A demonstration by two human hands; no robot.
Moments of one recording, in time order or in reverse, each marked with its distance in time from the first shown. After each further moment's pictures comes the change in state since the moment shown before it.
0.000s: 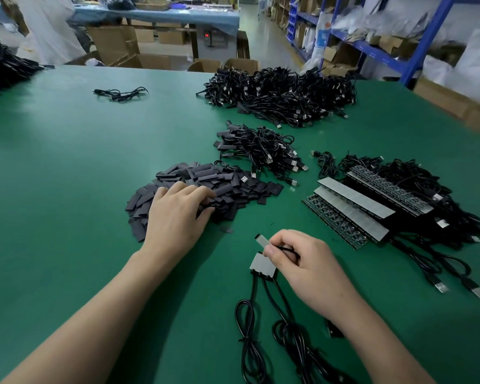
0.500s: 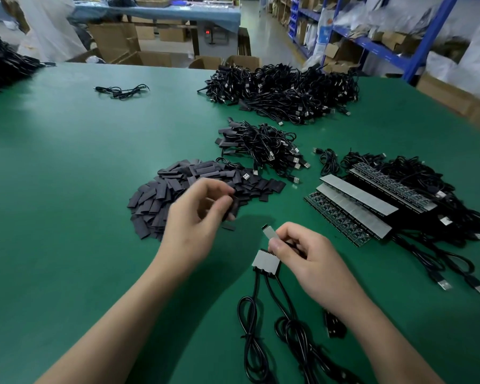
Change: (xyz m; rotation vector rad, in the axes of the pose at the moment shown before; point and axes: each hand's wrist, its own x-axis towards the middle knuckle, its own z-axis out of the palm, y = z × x) left_hand -0.016 0.042 -0.024 -1.031 -0.008 -0.258; right_hand -0.001 -0.004 -0.003 0.263 -0.059 0.001
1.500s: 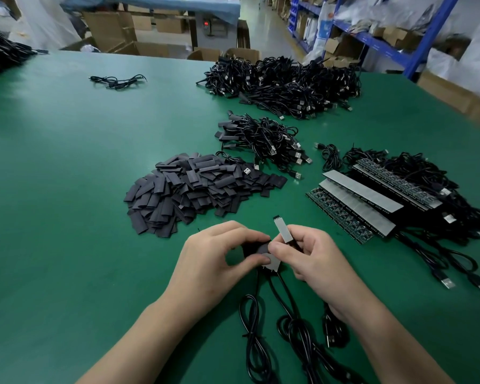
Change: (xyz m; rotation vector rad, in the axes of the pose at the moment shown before) left_hand -0.042 -0.003 0.014 0.300 -0.176 0.255; right_hand 0.002 0.000 0.005 0.305 -0.034 0.139
